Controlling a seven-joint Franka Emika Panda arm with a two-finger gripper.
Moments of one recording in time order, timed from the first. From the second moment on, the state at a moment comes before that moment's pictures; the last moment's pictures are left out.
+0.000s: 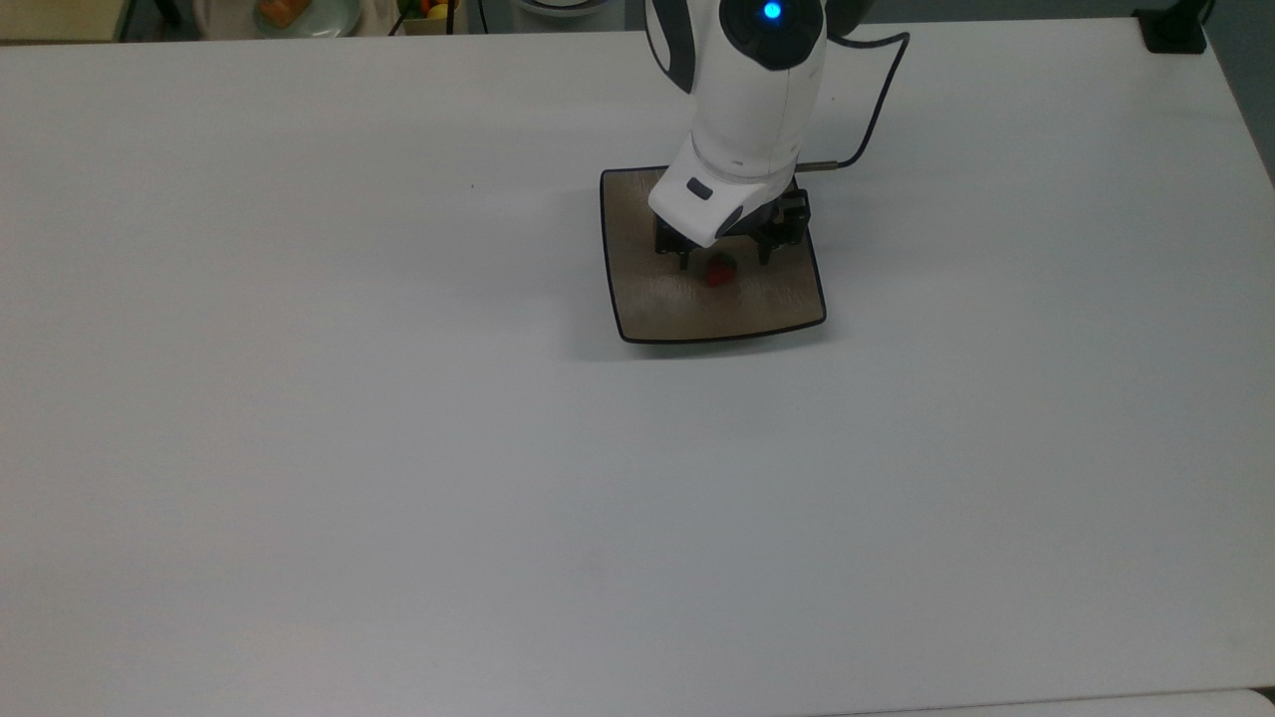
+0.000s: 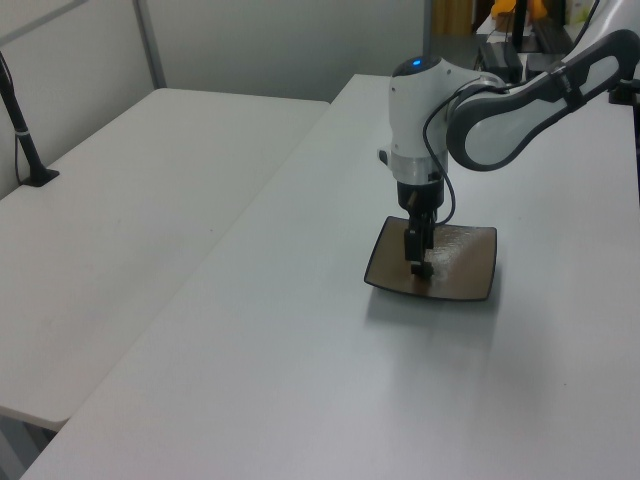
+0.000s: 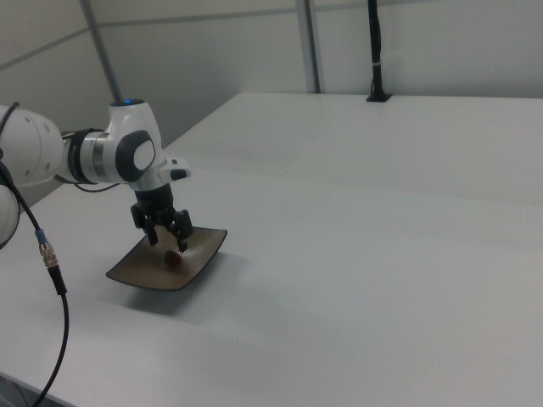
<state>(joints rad) 0.27 0.36 0.11 -1.77 -0.02 2.09 0.24</state>
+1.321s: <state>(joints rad) 0.12 -0.01 -0.03 -1.63 -0.03 1.69 0.20</state>
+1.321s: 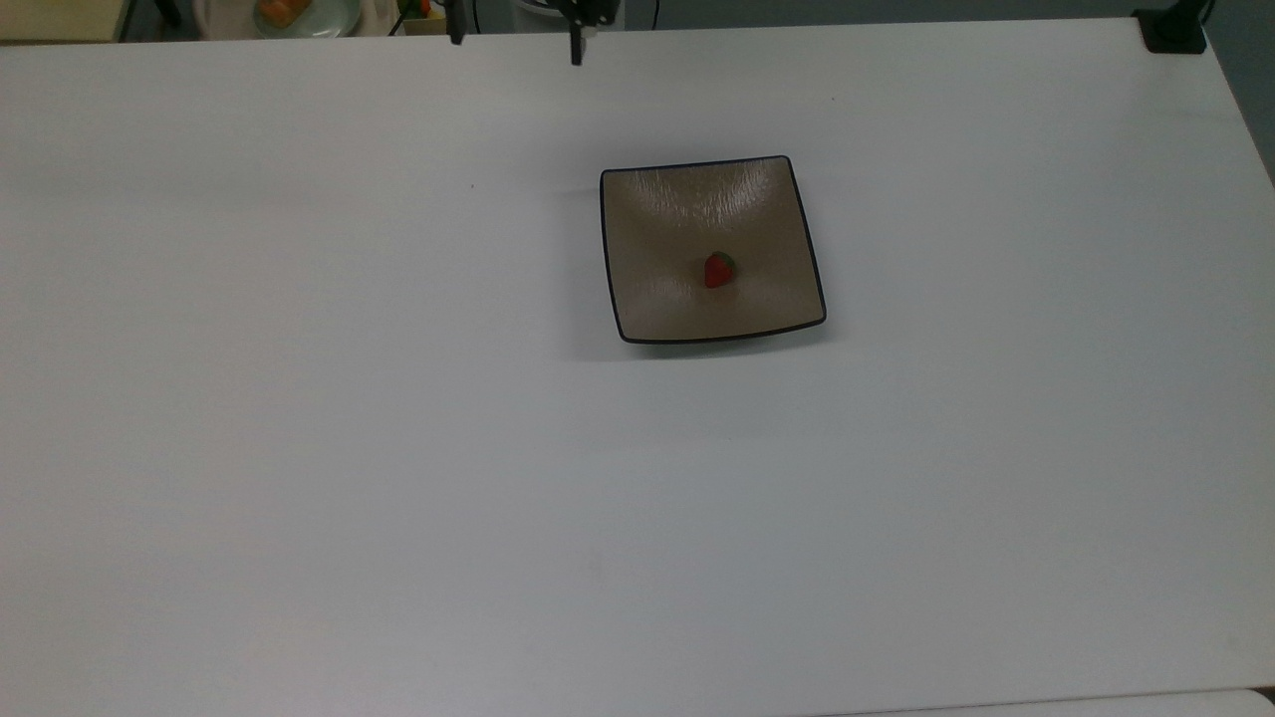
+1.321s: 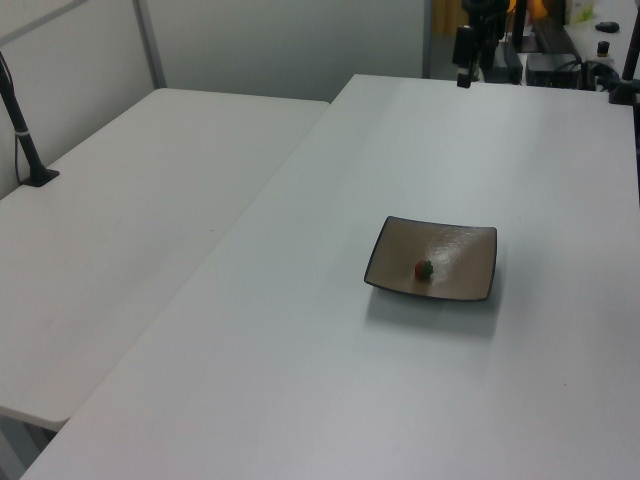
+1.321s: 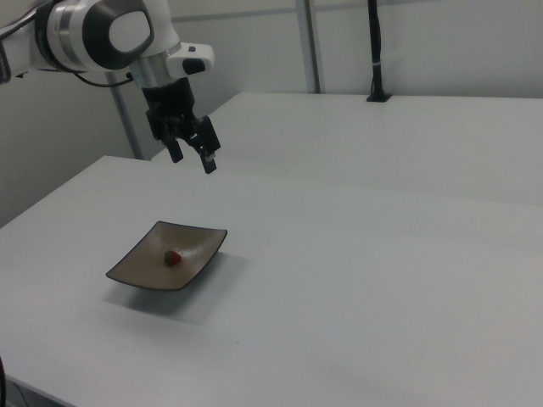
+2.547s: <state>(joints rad) 0.09 -0.02 -0.06 -1.66 -0.01 1.72 -0.20</state>
